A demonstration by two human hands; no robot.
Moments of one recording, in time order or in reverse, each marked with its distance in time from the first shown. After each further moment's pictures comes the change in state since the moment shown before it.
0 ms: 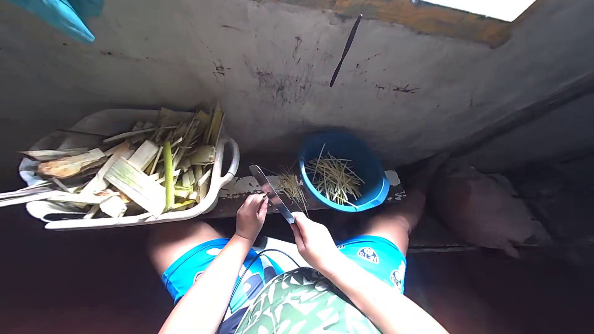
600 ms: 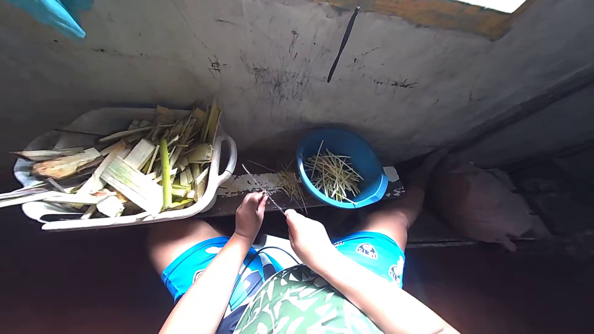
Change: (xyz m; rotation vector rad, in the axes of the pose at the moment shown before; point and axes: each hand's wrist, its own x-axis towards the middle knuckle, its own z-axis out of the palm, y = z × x) left_hand 0.003 0.012 -0.003 0.045 0.018 -0.026; right_hand 0.008 -0.021 -0.003 -0.195 -0.073 0.042
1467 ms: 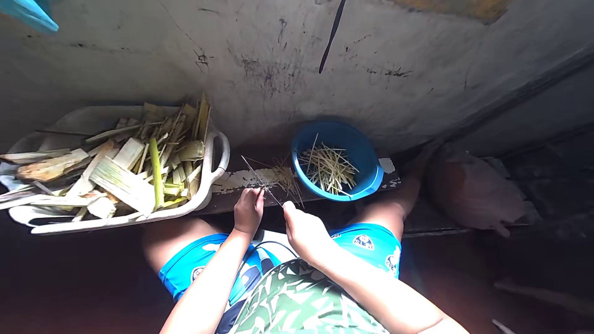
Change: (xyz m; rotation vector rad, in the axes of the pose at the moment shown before) left_hand 0.000 0.003 0.009 0.050 -0.002 0.005; right_hand 0.011 -0.015 -0.033 0.009 -0.388 0.228
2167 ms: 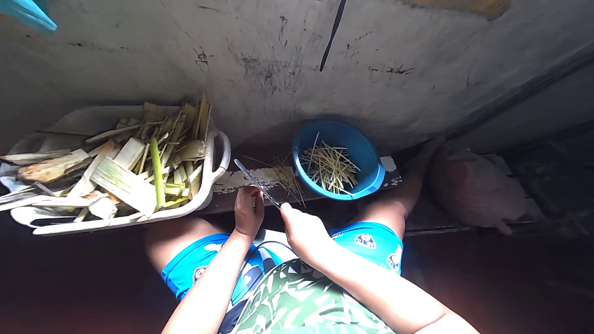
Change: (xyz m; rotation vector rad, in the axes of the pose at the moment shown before) left_hand 0.004 0.002 -0.006 -0.167 0.119 0.038; right_hand 0.001 -0.005 0.003 -0.055 0.027 -0.046
